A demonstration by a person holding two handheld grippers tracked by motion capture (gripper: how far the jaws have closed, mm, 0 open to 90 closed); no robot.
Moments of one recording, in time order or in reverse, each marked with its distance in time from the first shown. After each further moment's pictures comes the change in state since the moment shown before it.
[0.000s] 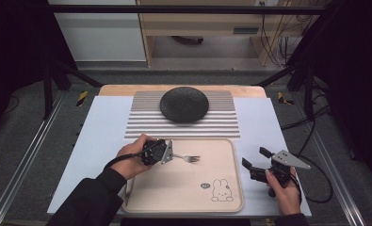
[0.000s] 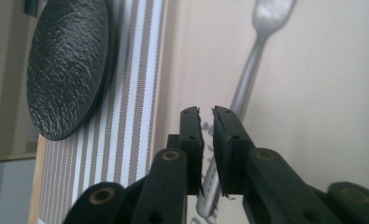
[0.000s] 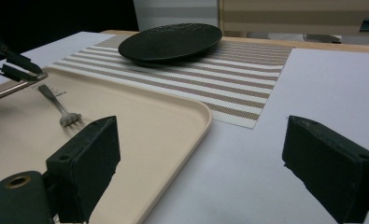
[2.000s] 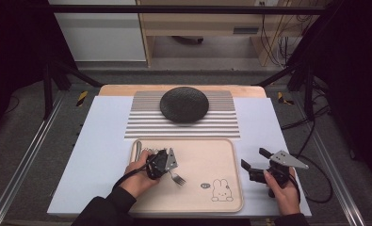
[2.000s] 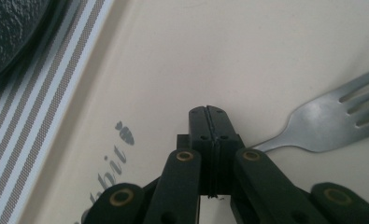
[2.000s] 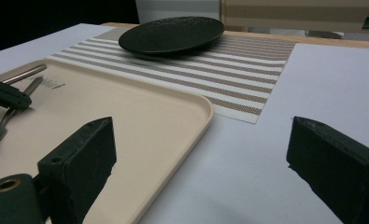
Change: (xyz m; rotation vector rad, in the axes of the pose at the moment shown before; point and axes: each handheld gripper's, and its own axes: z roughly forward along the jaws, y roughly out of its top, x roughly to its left) left arm -0.044 -0.001 0.006 -0.006 -0.087 -0.282; right arm 0.001 -0.002 0.002 0.022 0.000 -0.023
